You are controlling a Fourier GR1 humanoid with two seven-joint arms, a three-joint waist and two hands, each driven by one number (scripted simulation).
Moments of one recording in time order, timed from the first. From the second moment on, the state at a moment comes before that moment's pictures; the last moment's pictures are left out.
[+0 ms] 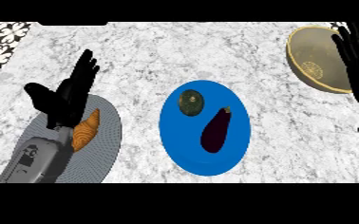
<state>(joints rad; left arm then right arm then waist) -0.27 0.38 -0.22 -1.44 0.34 0.30 0.07 -0.34 -0.58 -0.02 -1.38 -0.43 -0.08 -0.06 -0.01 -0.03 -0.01</state>
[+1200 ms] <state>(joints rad) -0.25 0.51 0.01 -1.44 0.37 0.20 -0.09 -0.47 -0.38 0.63 -1.88 0.24 -0.03 -0.02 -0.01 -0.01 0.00</state>
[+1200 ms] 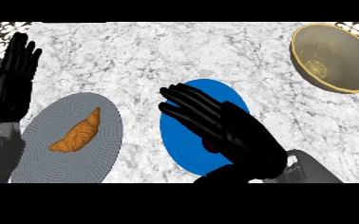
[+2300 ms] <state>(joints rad) -0.24 0.47 0.04 -1.46 0.32 0.18 -0.08 -0.74 -0.54 0.55 -1.90 0.17 0.66 0.48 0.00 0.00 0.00</state>
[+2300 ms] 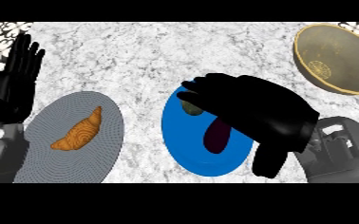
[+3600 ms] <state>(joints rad) -0.25 0.40 0.13 -1.46 0.25 0.10 -0.05 -0.66 -0.29 0.50 -1.39 0.70 0.56 -0.01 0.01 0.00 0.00</state>
